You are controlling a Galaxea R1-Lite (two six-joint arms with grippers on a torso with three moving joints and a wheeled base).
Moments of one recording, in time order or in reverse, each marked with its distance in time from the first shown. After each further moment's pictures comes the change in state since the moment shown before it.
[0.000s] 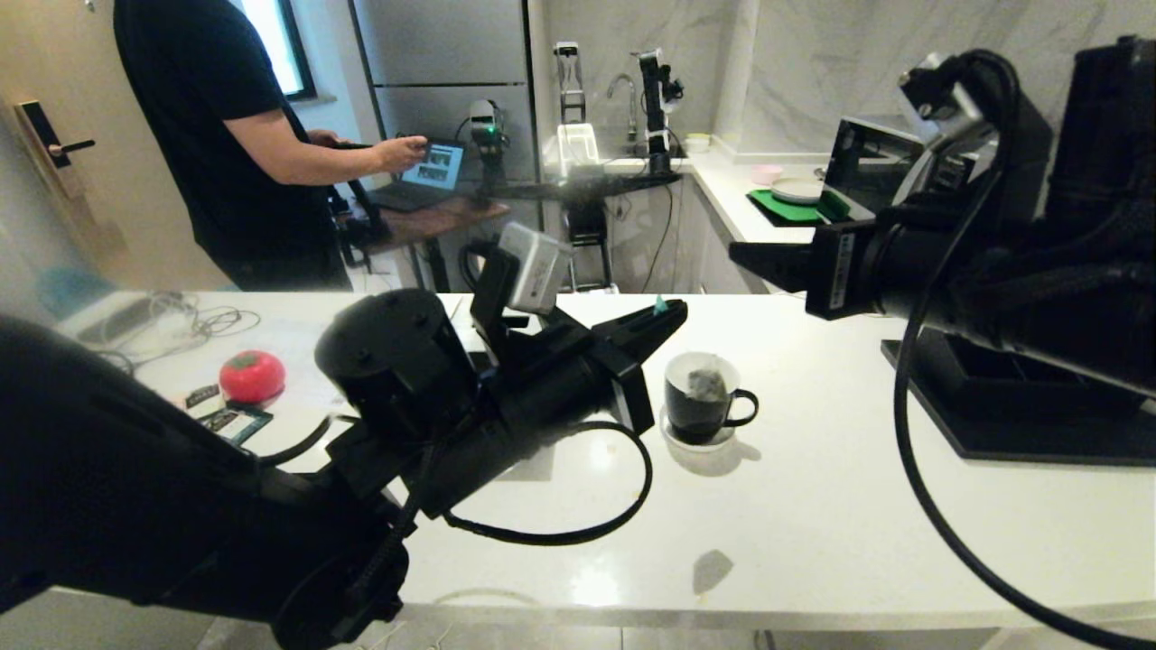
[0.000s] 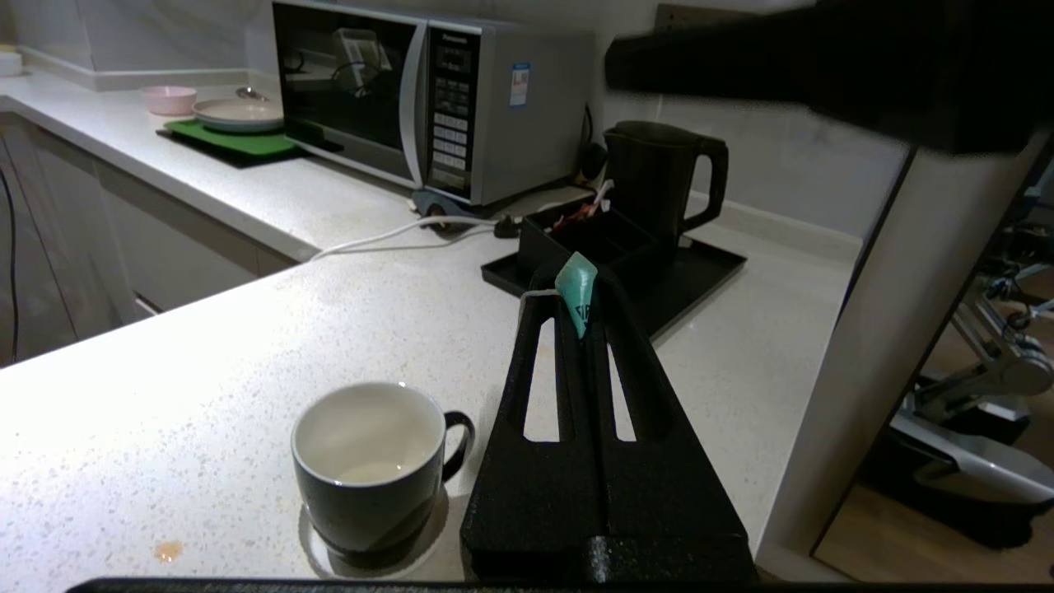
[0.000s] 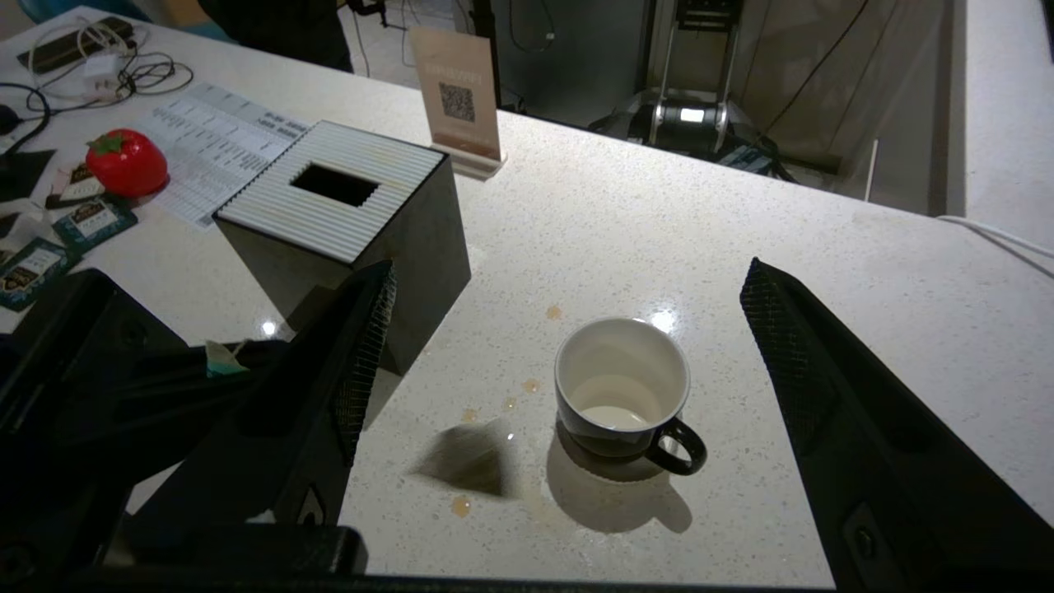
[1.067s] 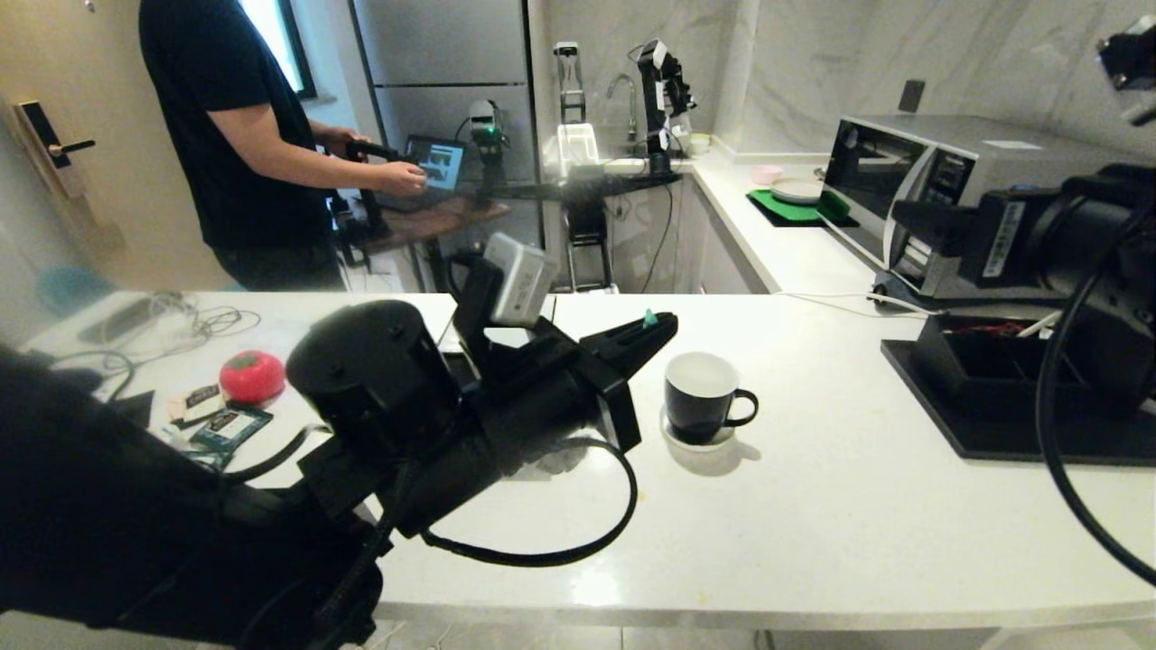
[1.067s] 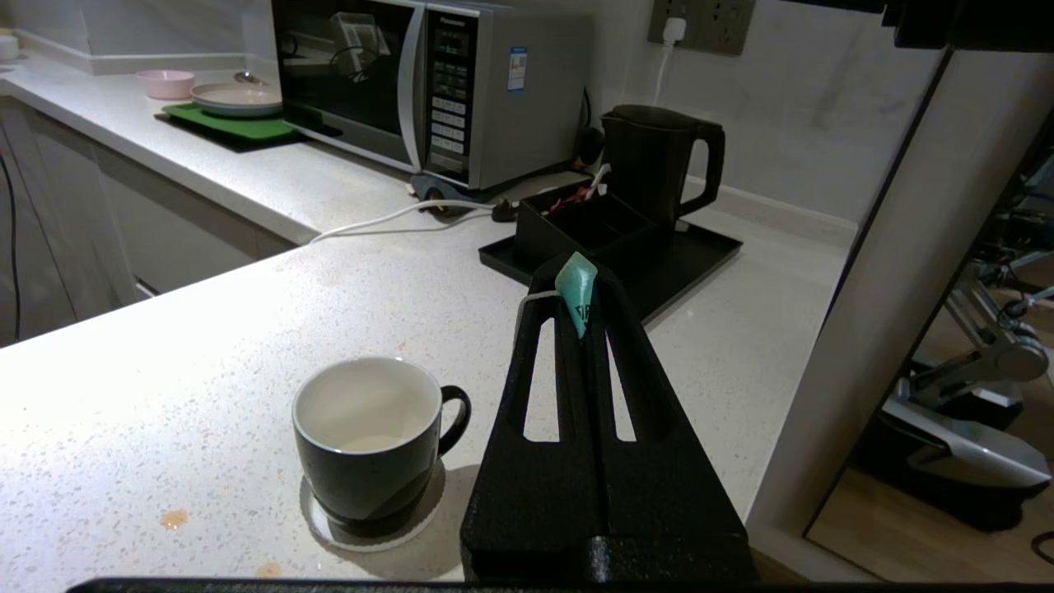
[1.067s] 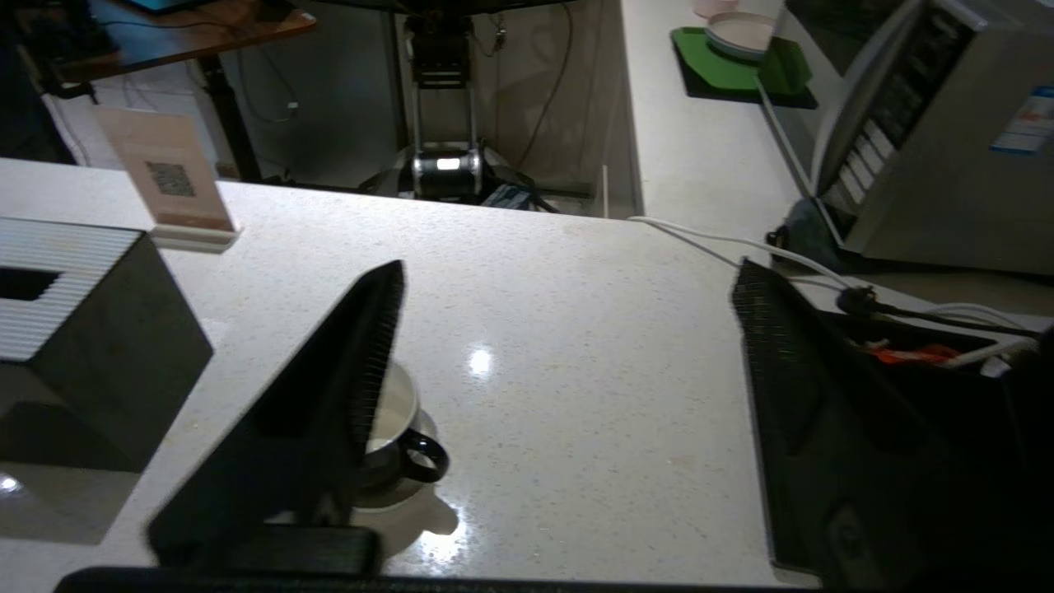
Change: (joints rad) left arm 0.000 -0.037 0.060 0.000 0.000 0.003; right arm -0.159 -0.162 0.124 -0.060 -0.235 -0.094
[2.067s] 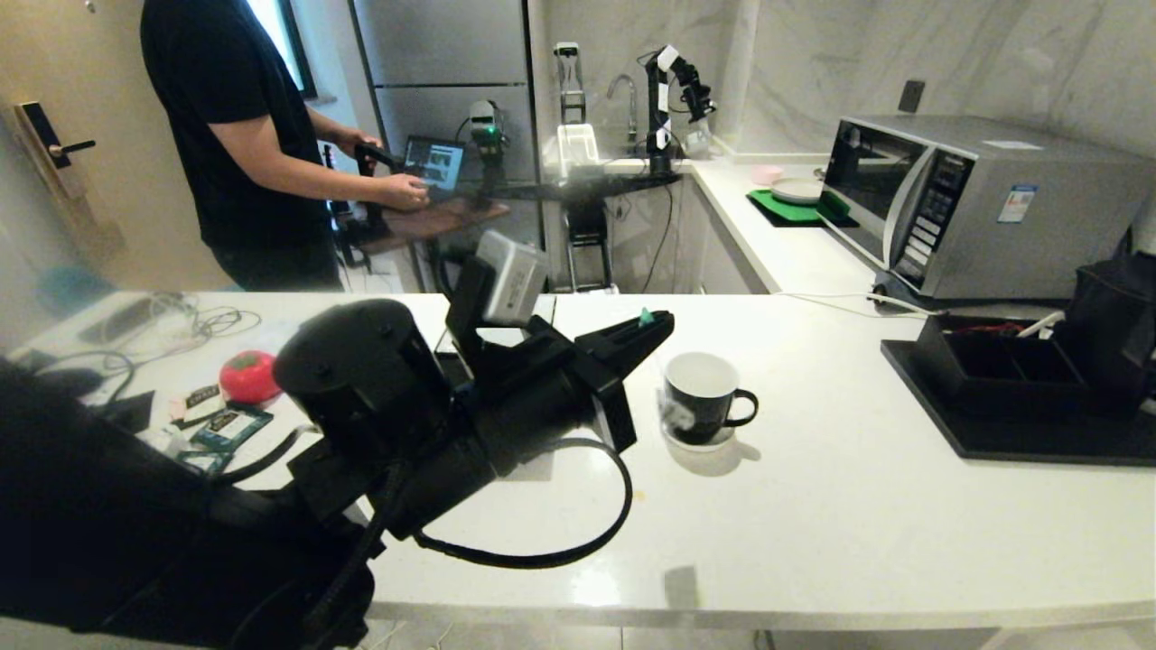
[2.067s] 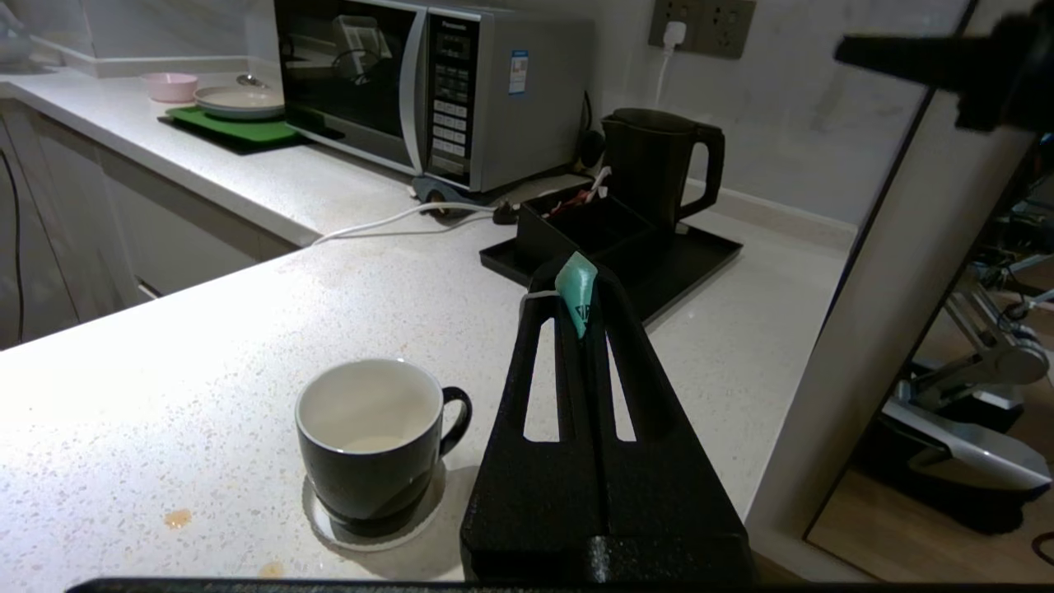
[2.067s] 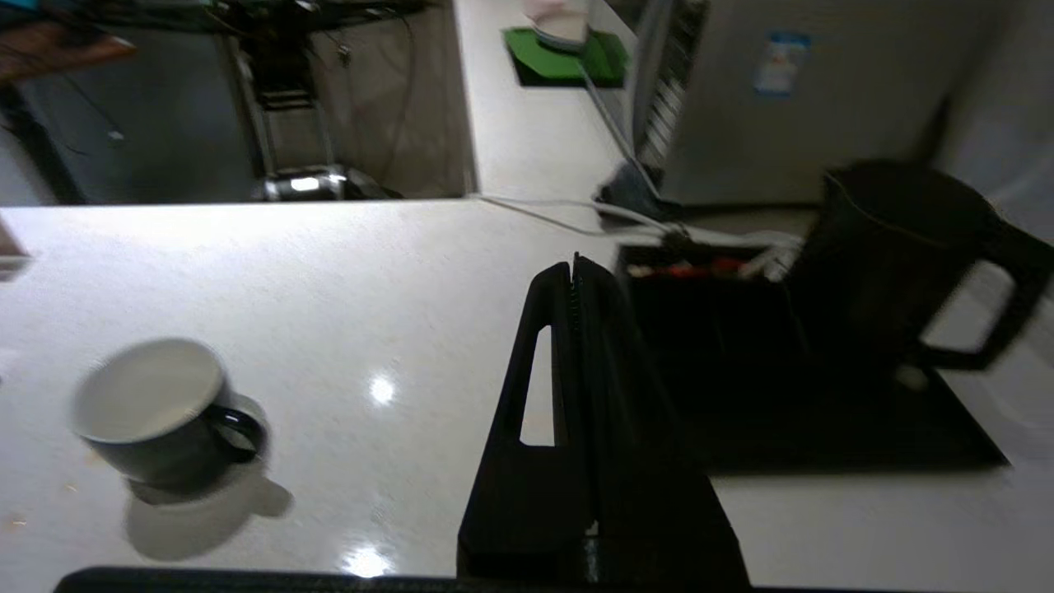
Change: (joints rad) left arm 0.002 -0.012 0.009 0.000 0.000 -0.001; right arm -0.224 -0.237 0.332 -0.155 0.000 -0.030
